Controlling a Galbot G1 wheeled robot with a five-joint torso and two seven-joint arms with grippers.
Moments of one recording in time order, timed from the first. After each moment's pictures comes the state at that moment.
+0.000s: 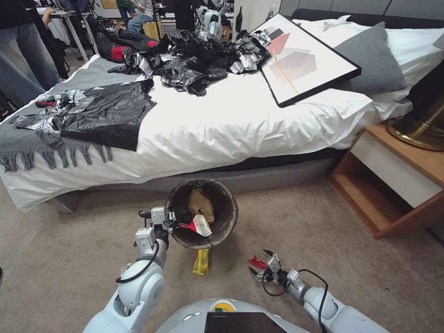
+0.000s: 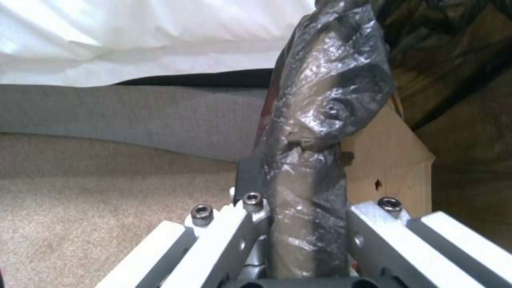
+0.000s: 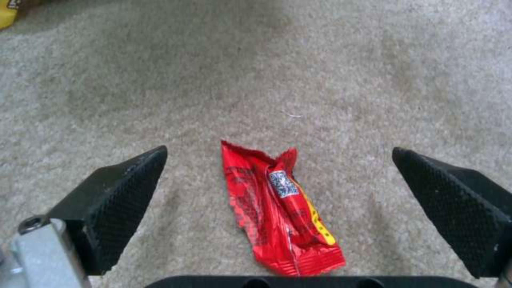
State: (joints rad) left arm 1.52 -1.20 -0.28 -2.16 -0.48 0.29 -0.46; right arm -1.24 0.88 -0.14 1.29 0.35 0.26 -0.14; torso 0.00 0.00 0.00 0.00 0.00
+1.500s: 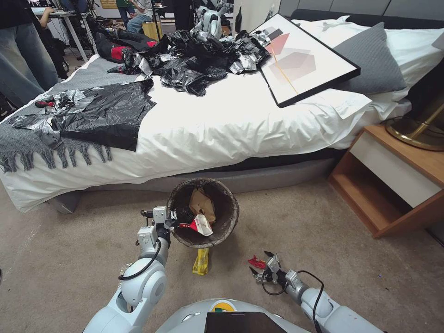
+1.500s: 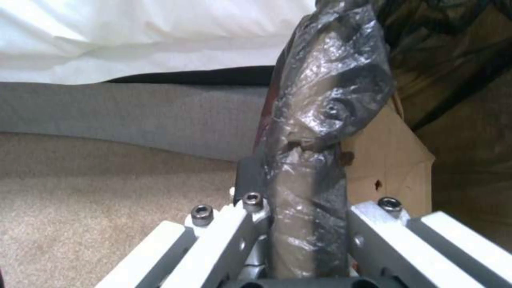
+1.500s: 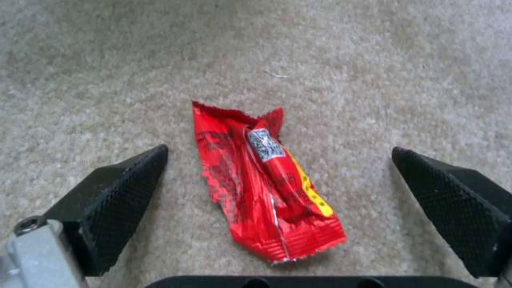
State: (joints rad) left arm 1.50 -1.19 -0.27 -2.15 -0.49 0.30 -0.47; right arm -1.21 0.94 -0.15 1.17 0.33 0.27 -0.15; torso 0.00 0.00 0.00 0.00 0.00
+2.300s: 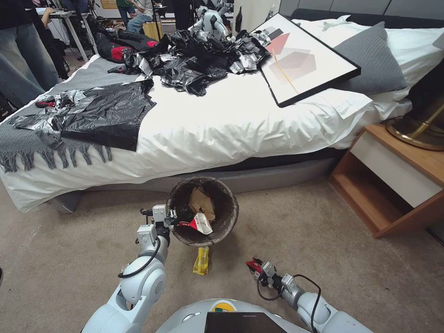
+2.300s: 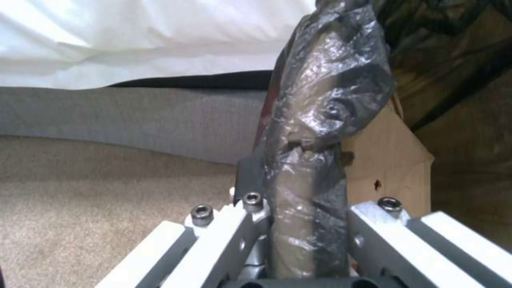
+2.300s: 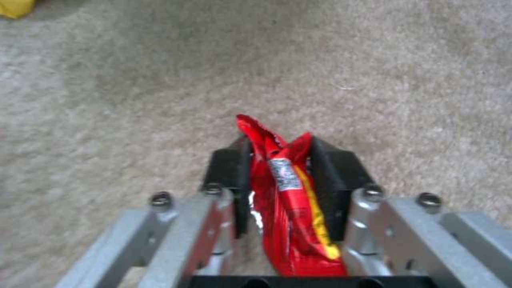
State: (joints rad) left arm 1.48 -1.19 -0.27 -2.14 -0.50 0.30 -0.47; right arm -1.26 0.93 -0.15 1.26 0.35 0.25 -0.14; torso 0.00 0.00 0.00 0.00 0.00
